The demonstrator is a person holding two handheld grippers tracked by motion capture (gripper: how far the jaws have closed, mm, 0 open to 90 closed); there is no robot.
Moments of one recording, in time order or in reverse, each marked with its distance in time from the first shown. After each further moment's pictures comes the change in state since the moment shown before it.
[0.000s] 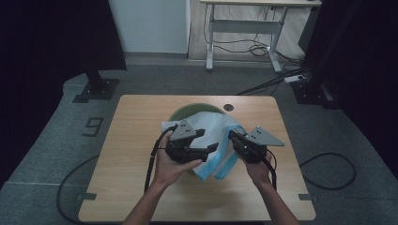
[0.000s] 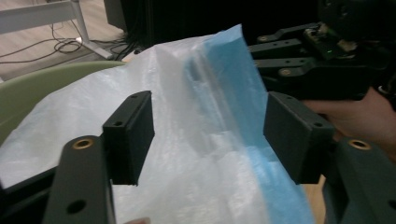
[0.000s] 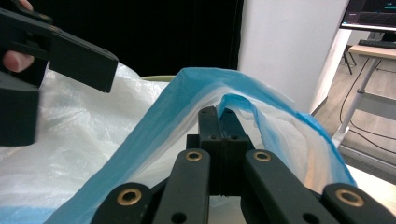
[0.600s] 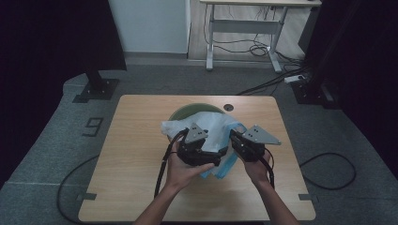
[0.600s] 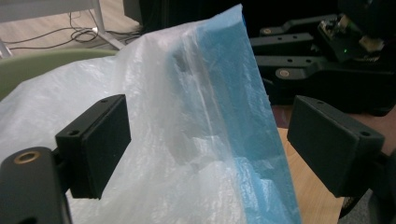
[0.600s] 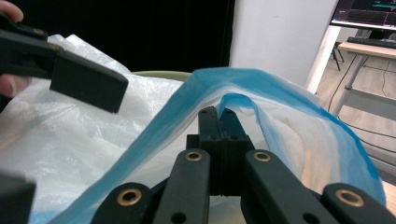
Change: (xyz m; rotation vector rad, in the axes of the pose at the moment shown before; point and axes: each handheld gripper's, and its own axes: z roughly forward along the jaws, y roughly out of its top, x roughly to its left) left arm -0.018 -0.004 0.027 0.011 0.078 -0.048; right arm 0.001 0.003 0.006 0.025 -0.041 -0.015
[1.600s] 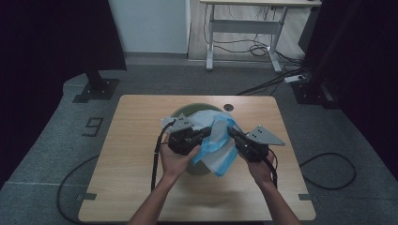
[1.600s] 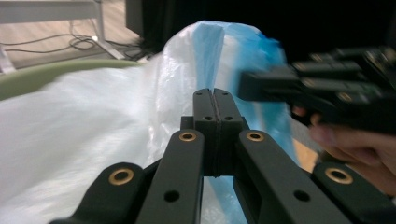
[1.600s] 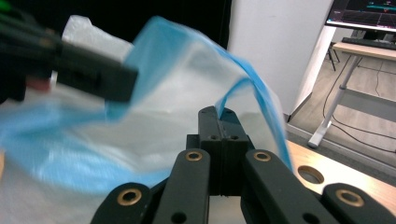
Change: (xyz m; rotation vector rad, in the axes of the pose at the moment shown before) left arm 0.053 -0.002 -0.006 -0.107 -0.014 -0.108; right arm -0.008 -0.004 -0.008 0.003 -0.012 -0.006
